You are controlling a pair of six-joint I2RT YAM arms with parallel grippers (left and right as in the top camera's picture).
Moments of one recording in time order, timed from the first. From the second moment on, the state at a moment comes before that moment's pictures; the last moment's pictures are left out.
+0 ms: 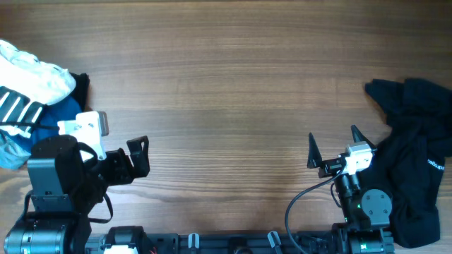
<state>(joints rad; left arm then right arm) 0.00 0.74 1.16 -1.19 0.14 -0.21 0.04 0.01 0.01 0.00 -0.12 -0.06</state>
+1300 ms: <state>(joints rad) 0.03 0.01 0.14 -0.19 0.13 -0.21 0.04 0.01 0.01 0.00 -0.12 -0.06</state>
